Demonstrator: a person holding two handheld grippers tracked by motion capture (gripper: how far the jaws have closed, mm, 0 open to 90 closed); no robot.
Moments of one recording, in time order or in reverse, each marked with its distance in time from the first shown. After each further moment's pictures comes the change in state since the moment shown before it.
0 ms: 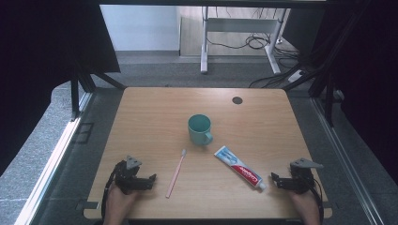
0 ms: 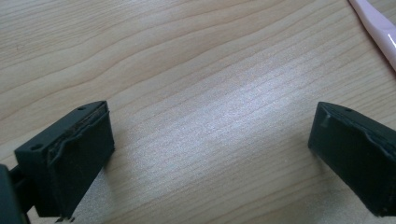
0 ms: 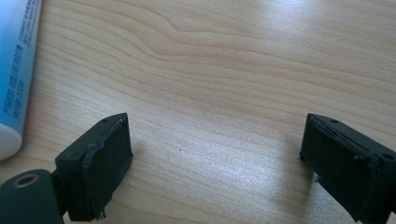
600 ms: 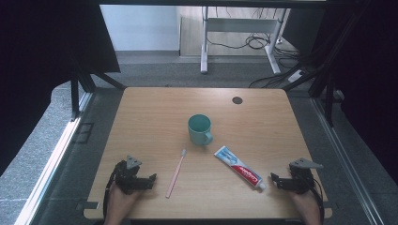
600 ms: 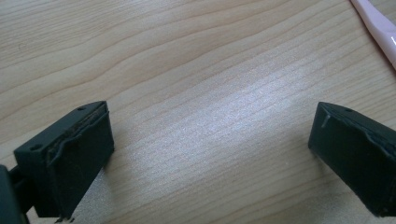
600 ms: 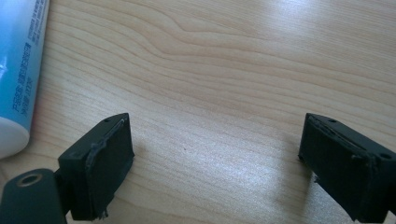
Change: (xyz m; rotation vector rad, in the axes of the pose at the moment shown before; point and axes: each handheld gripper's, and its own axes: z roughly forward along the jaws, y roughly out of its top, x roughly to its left) left arm -0.001 0.000 0.001 0.000 0.010 -0.010; right arm 0.000 0.000 0.000 -0.003 0.015 -0.013
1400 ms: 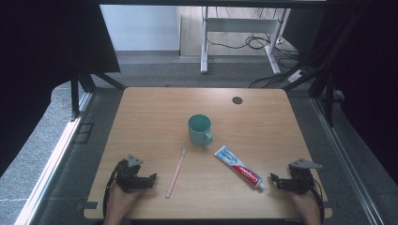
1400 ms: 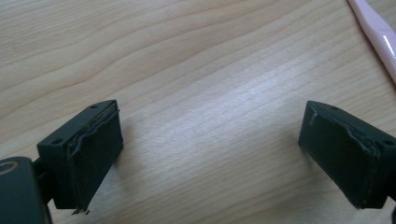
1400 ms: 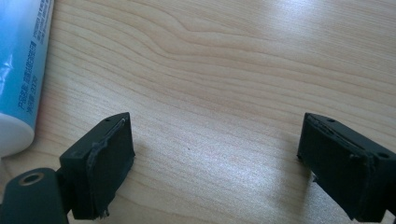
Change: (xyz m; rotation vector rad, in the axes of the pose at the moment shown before) left arm -0.005 0.008 -0.002 0.052 -0.008 0.005; right arm 0.001 0.000 0.000 0.000 0.006 -0.009
